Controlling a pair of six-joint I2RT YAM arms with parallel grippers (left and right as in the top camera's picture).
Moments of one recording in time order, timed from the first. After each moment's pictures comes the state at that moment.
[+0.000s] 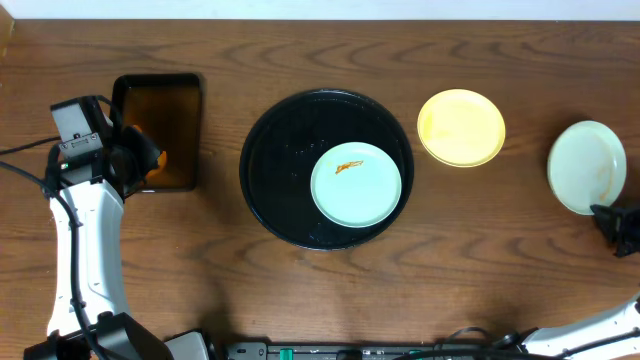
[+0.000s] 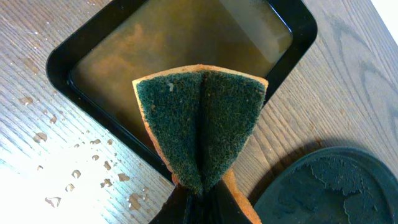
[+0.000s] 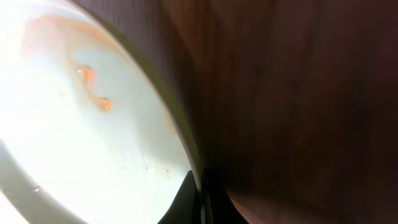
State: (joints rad) left arm 0.35 1.43 1.12 -0.71 0.10 -0.51; right arm -1.03 2.06 1.13 -0.49 -0.82 0.33
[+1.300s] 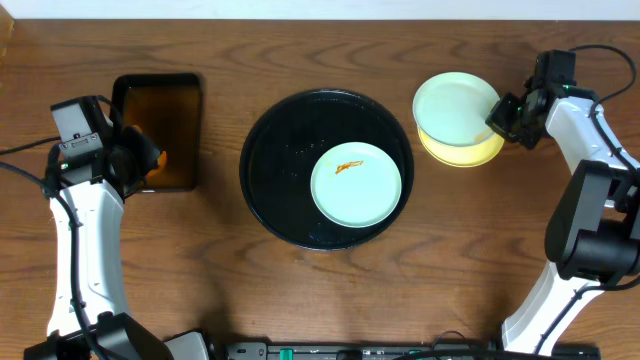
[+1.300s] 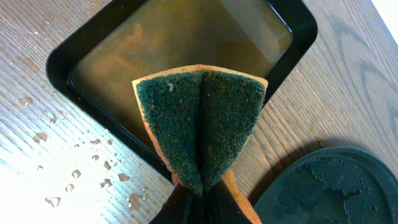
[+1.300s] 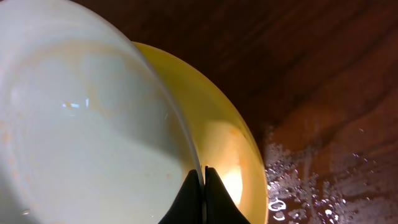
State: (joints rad) left arm 0.35 1.43 1.12 -0.71 0.10 -0.51; right arm -0.17 2.06 1.50 -0.67 -0.17 0.47
